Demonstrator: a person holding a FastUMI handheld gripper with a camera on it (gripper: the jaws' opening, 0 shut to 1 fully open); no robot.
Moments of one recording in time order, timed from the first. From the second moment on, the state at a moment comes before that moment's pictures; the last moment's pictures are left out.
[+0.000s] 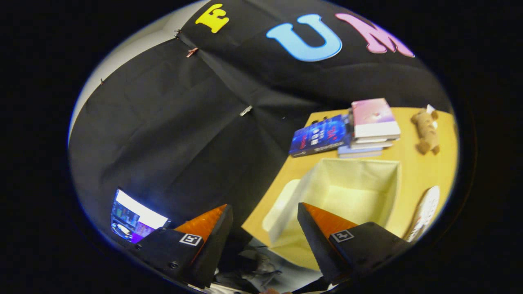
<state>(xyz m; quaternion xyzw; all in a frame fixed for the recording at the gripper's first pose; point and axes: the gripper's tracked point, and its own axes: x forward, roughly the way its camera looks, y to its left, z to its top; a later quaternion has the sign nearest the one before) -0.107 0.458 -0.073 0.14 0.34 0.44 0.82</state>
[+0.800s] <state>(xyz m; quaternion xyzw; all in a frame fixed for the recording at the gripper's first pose) -0.032 0.133 -0.242 -0.04 0.36 0.13 0.92</state>
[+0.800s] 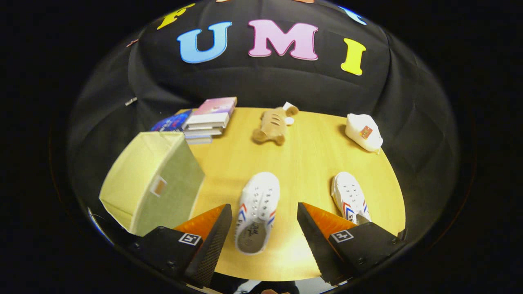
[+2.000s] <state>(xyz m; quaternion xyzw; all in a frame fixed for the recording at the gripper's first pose) -0.020 0.147 -0.360 0.03 0.49 0.13 0.86</state>
